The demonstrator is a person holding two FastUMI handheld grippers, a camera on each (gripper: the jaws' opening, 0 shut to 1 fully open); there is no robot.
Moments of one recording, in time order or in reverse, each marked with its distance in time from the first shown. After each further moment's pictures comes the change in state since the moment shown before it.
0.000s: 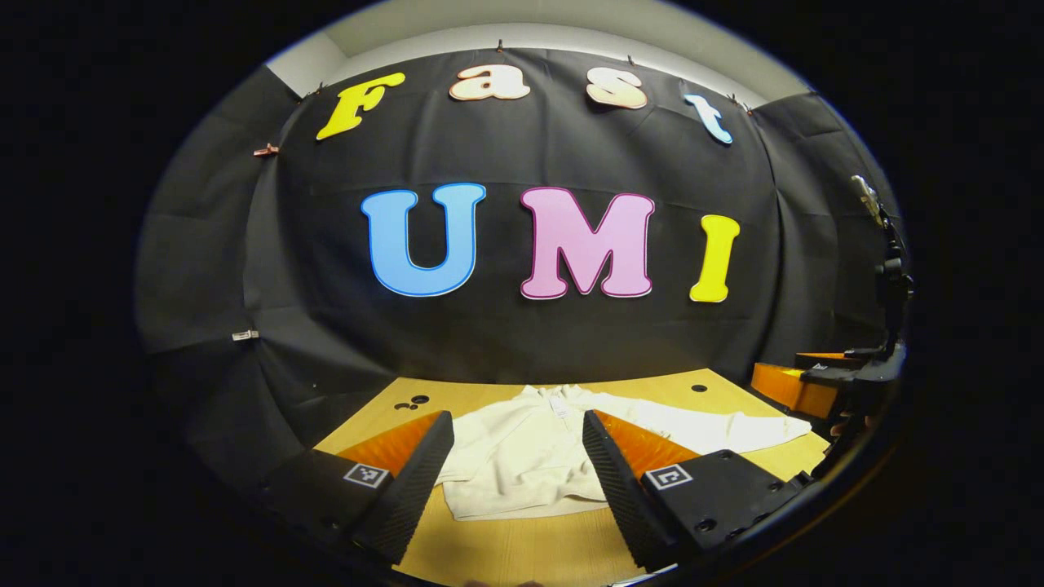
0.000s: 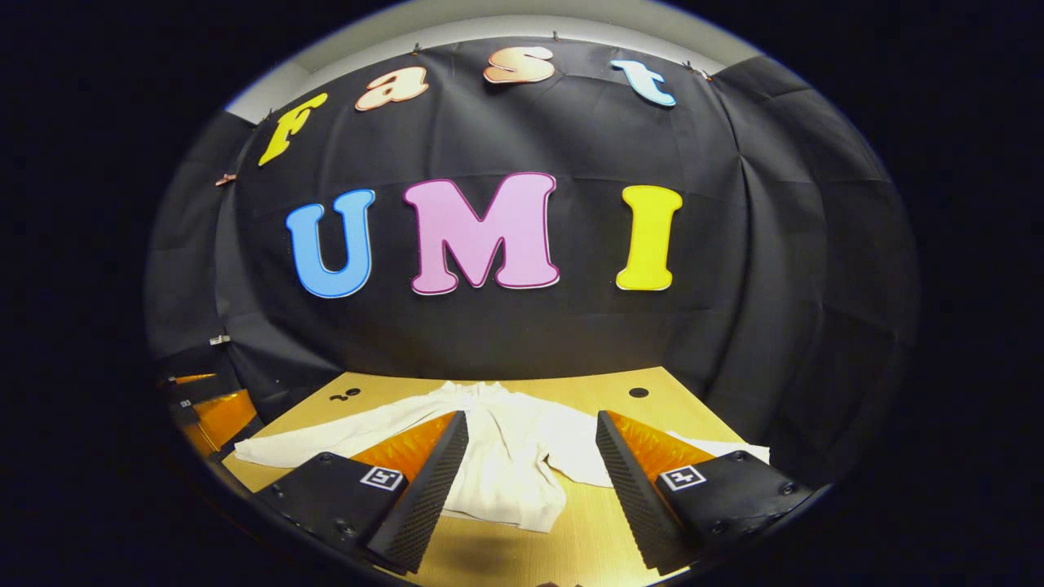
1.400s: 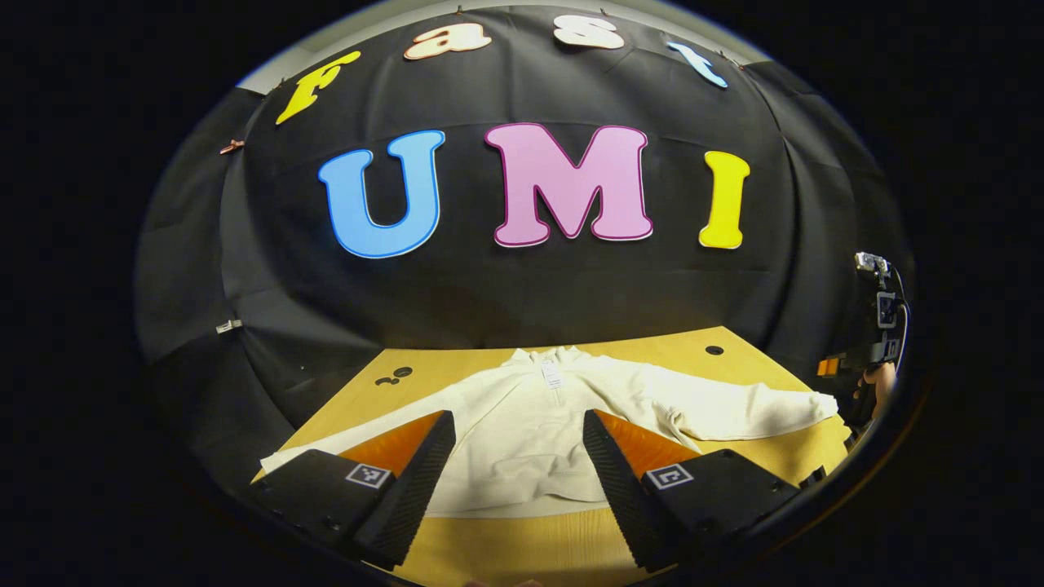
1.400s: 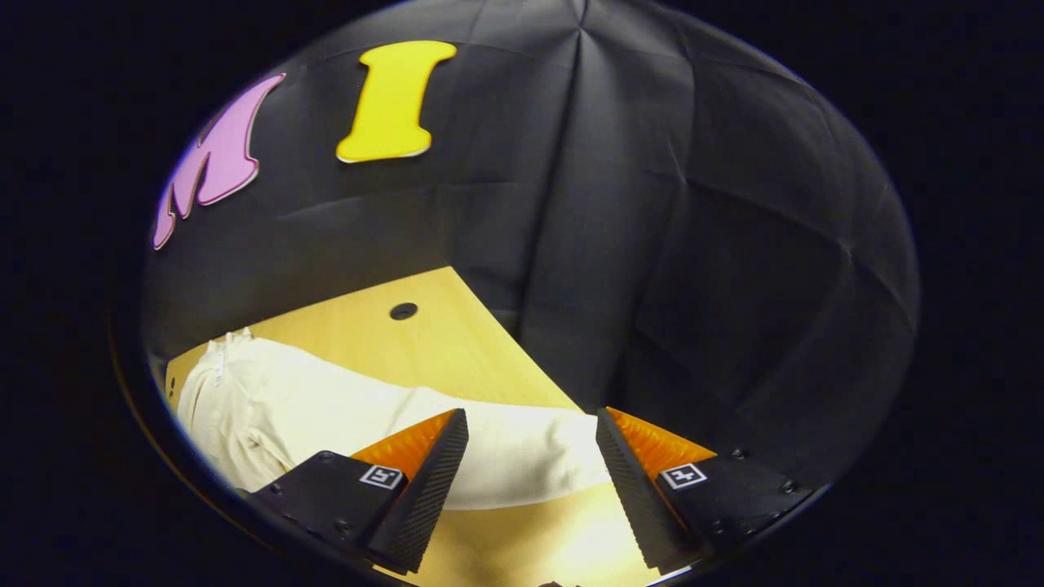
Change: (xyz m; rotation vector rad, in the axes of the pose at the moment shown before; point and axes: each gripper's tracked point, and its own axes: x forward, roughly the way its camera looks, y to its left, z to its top) left arm 0.084 -0.065 -0.048 0.070 0.167 0.033; right arm 0.109 -0.358 -0.152 0.102 0.412 -0.603
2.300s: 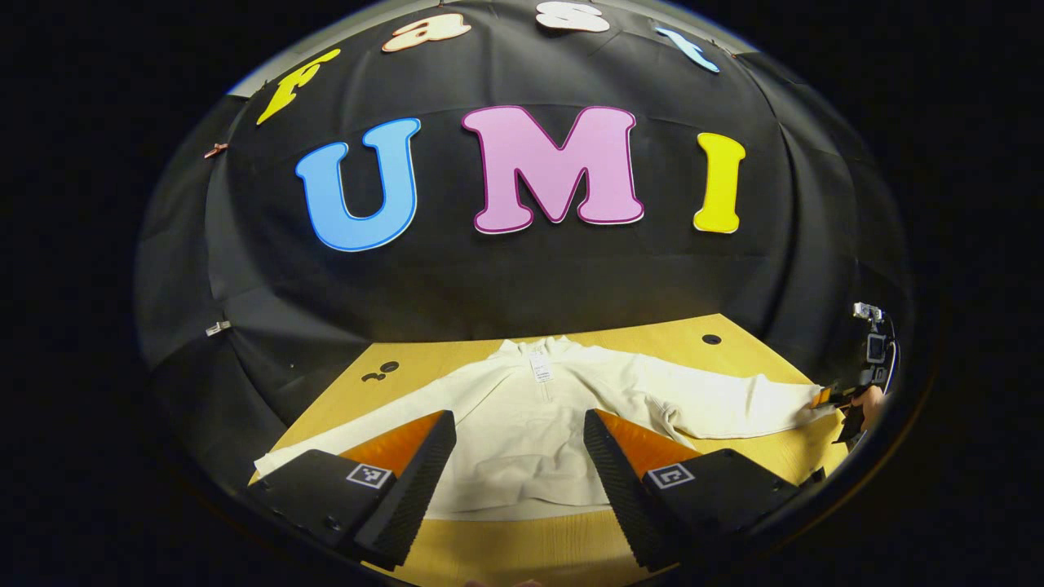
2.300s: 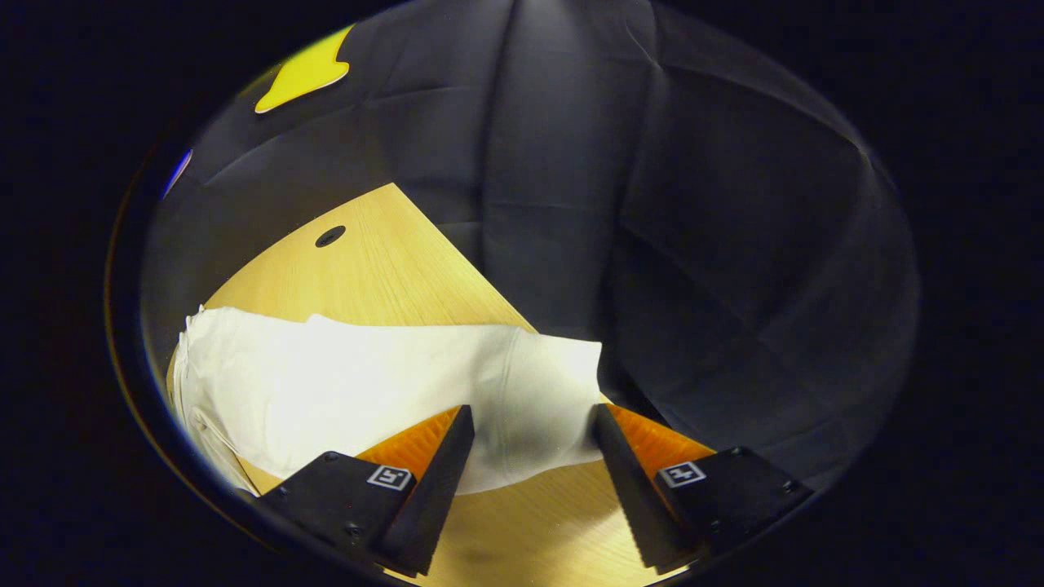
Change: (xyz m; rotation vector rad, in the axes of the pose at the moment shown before) left arm 0.022 -0.022 -0.005 0.024 0.041 -0.008; right arm 0.061 -0.039 -0.094 0.070 0.277 0.001
